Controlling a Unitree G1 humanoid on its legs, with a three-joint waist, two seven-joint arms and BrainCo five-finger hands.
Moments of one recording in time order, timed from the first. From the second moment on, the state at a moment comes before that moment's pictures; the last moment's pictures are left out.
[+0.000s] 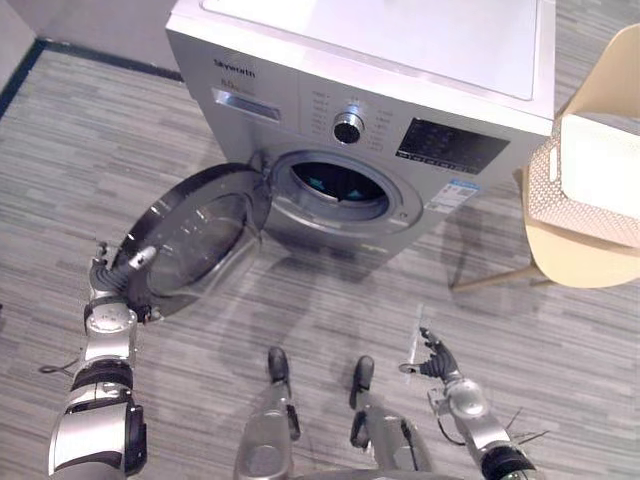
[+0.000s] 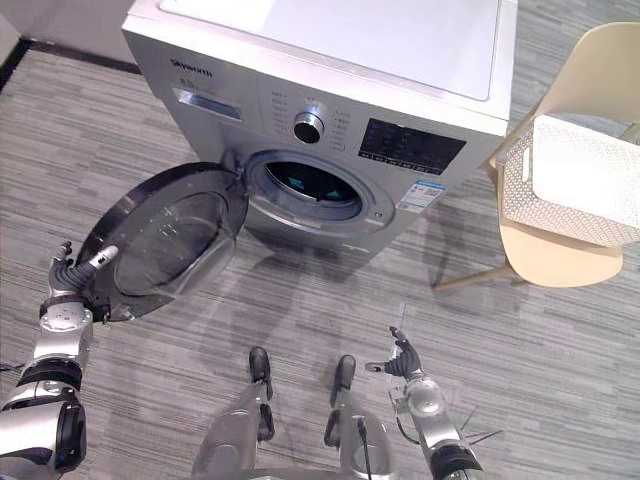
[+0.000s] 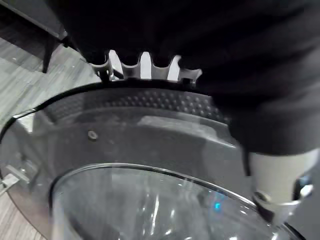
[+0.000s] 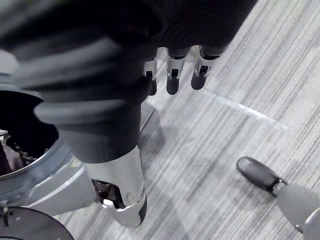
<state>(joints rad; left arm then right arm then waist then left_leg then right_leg) -0.45 0.55 0.25 0.99 0.05 -0.12 0.25 -0.08 -0.18 0.06 0.77 -0.13 -0.18 -0.06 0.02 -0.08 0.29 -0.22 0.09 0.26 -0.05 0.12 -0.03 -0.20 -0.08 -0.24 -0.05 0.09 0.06</state>
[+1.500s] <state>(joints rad) -0.79 0.19 -0.18 0.68 -0.03 -0.12 0.24 0.05 -0.11 0.01 0.36 -0.05 -0.19 -0.13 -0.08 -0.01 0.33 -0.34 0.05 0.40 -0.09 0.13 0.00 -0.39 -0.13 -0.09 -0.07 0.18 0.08</state>
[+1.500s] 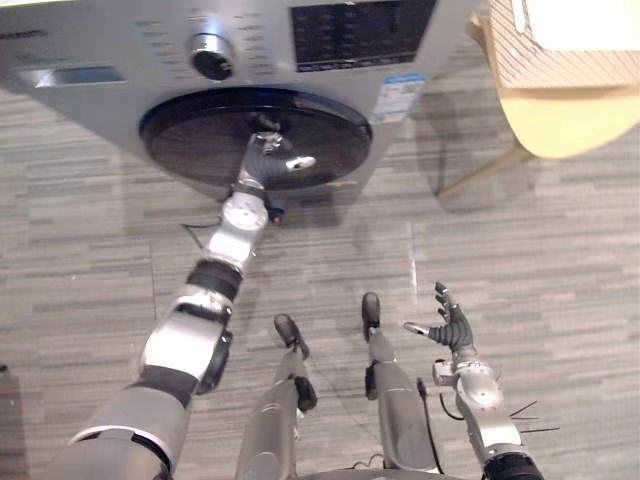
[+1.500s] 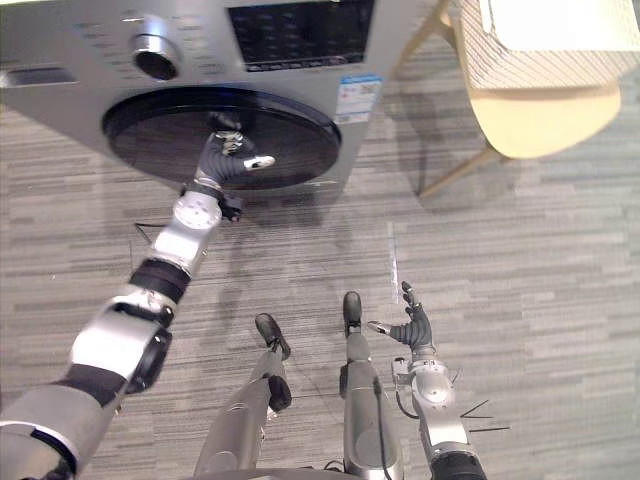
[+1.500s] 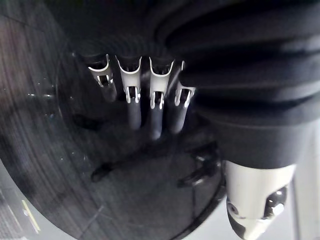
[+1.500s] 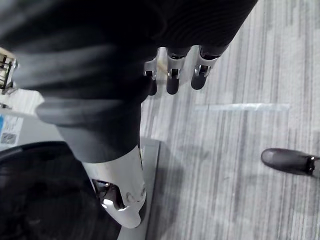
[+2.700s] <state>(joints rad) 0.20 0.07 0.17 0.83 -0.14 -0.16 0.18 -0.01 -0.11 -0.01 0.84 -0.05 -0.17 -0.15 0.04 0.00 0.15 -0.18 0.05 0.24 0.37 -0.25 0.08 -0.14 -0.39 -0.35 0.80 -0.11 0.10</state>
